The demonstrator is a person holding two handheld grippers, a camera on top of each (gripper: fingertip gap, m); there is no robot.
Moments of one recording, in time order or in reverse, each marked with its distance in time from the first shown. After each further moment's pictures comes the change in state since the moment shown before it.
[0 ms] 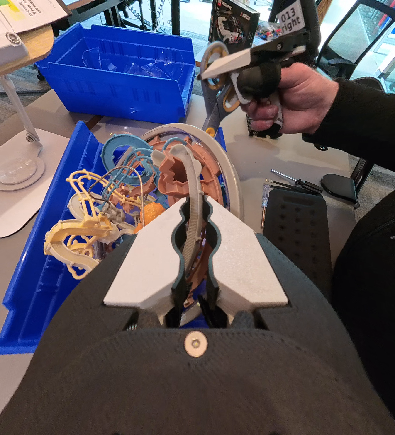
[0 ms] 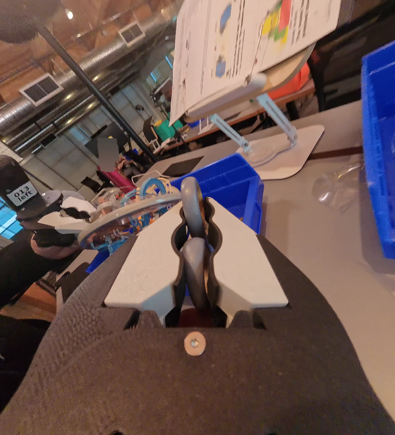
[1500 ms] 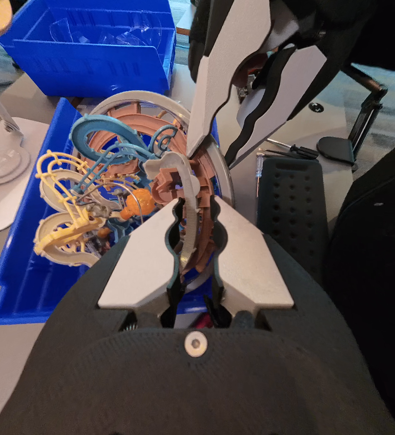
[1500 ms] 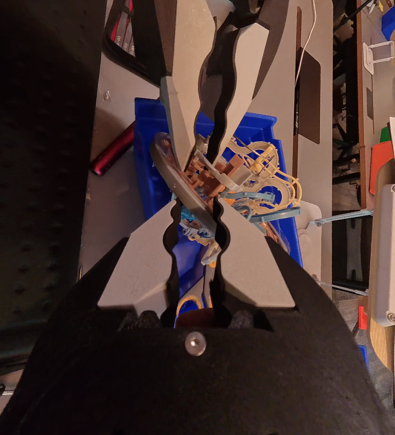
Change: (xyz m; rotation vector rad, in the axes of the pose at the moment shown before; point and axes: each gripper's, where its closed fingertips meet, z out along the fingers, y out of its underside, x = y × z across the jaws) left arm 0.011 0.024 -0.011 -0.092 0.045 0.078; right arm -0.144 0.108 0.069 -0.736 -0.377 -1.383
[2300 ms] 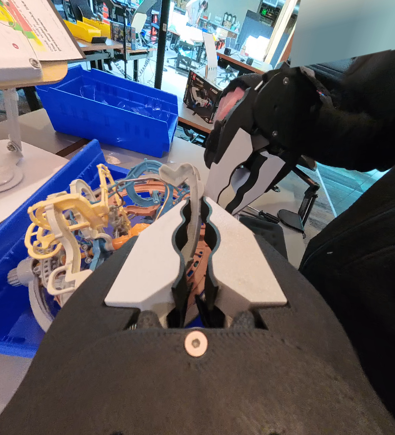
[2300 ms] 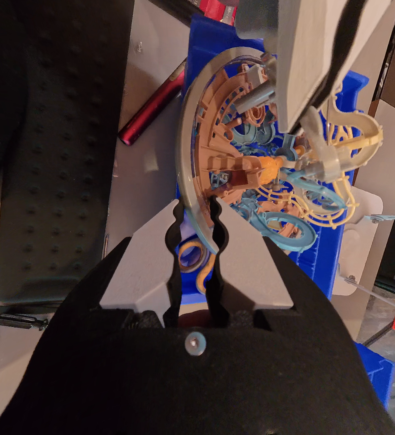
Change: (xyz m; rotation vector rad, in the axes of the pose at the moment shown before) left arm -0.018 -0.036 -0.028 0.309 0.092 -0.225; right arm -0.021 0.020 0.011 -0.179 -0.226 -0.002
